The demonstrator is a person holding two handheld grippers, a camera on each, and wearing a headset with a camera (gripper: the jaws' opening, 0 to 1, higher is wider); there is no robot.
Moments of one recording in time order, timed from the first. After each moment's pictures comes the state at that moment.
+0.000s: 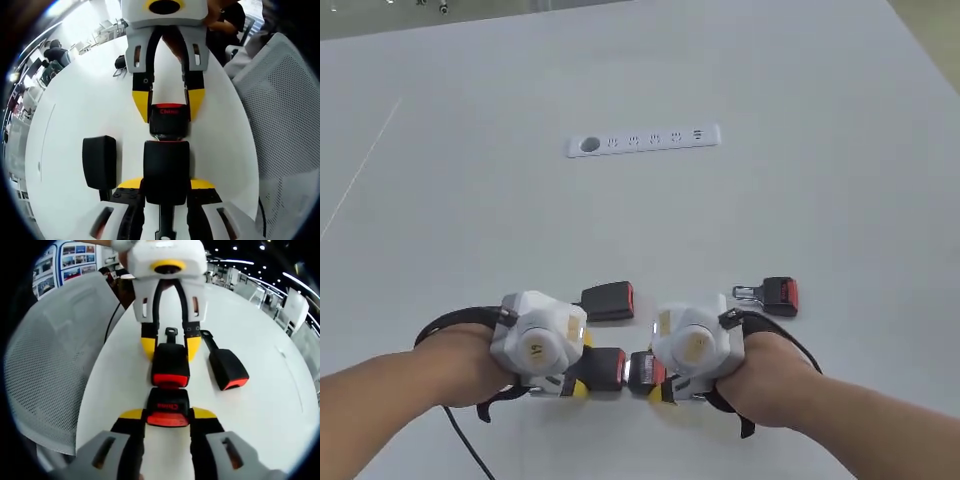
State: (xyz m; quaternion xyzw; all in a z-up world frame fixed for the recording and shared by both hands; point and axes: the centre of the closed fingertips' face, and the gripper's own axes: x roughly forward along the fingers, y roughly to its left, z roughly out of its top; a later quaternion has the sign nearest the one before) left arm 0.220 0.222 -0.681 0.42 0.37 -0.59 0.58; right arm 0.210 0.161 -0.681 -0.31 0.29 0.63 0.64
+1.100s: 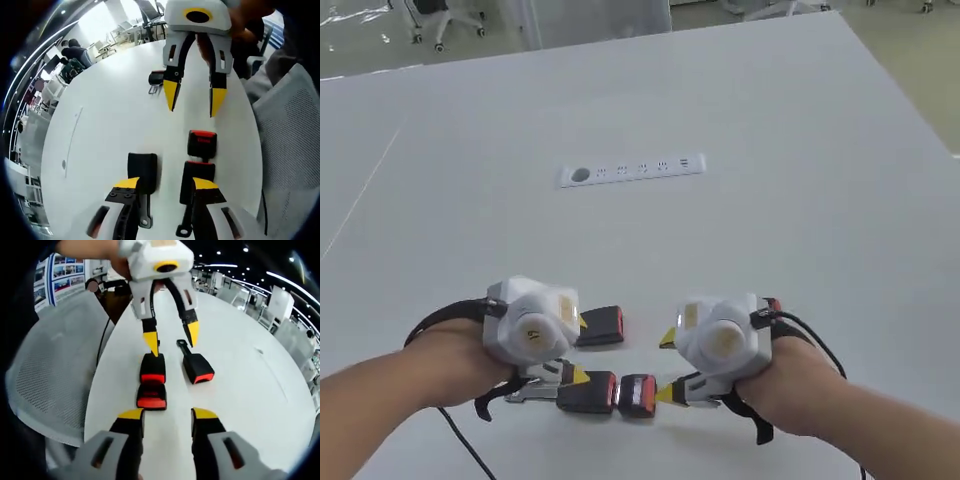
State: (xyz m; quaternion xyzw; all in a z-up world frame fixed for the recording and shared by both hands) left arm 0.269 0.206 -0.622 0.43 0.35 -0.52 0.65; right arm 0.234 0.111 -0.634 -0.28 0.28 0.59 0.70
